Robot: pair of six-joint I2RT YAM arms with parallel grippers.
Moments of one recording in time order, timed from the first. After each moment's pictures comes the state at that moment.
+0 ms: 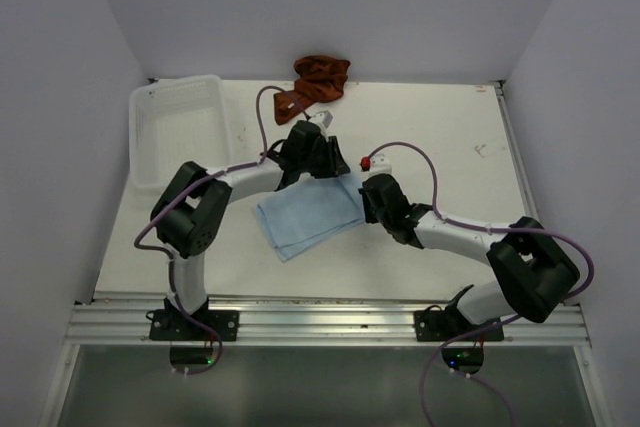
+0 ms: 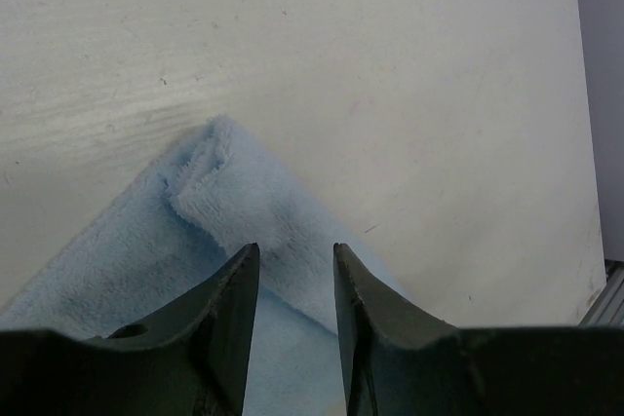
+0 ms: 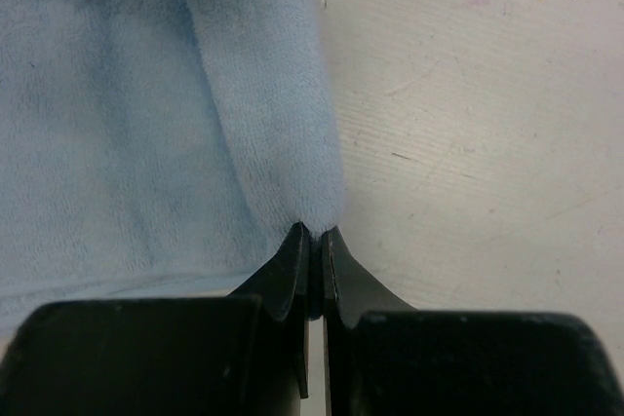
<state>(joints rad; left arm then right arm) -0.61 1.93 1.23 0.09 0.21 -0.65 0.71 1.43 0.65 0.05 0.35 0.30</state>
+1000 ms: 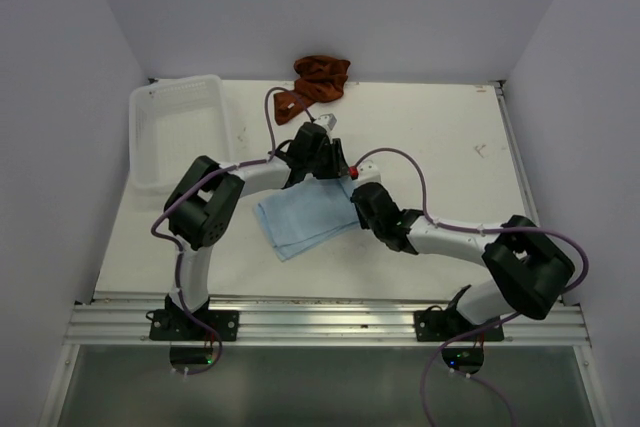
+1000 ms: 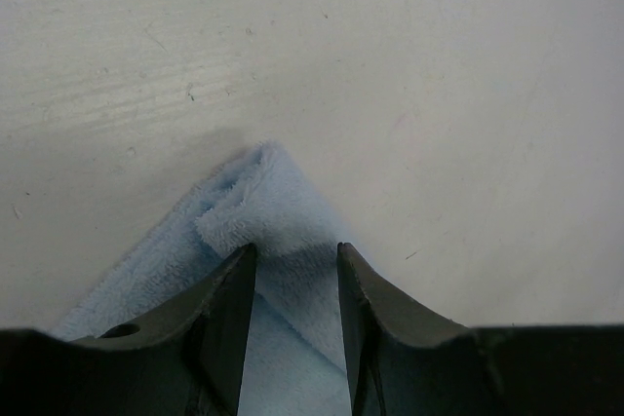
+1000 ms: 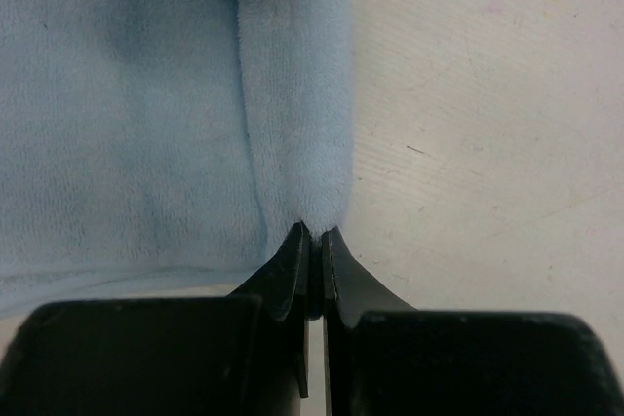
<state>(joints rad) -0.62 2.03 1.29 0.08 0.17 -0.62 0.80 1.45 0.65 0.06 0.45 0.25</state>
